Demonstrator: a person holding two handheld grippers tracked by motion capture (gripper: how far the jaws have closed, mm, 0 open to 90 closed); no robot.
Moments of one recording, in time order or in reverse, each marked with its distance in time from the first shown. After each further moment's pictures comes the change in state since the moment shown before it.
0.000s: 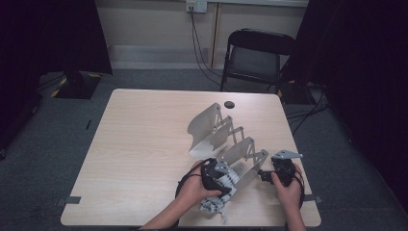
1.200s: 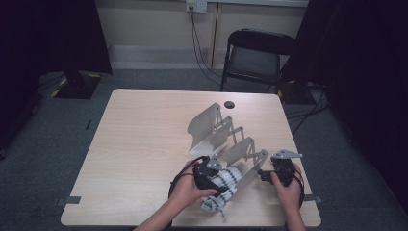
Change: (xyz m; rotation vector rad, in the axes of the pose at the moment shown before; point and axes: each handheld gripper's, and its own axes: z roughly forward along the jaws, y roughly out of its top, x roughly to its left) left arm -0.004 -0.006 -0.030 -0.028 0.035 -0.090; right arm 0.000 0.001 0.001 0.000 0.000 -0.001
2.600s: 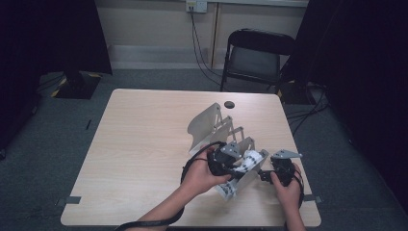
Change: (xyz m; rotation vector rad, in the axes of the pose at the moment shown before) left arm -0.013 0.087 -0.040 -0.113 -0.150 0.090; right arm 0.001 0.001 0.001 0.000 0.002 -0.001
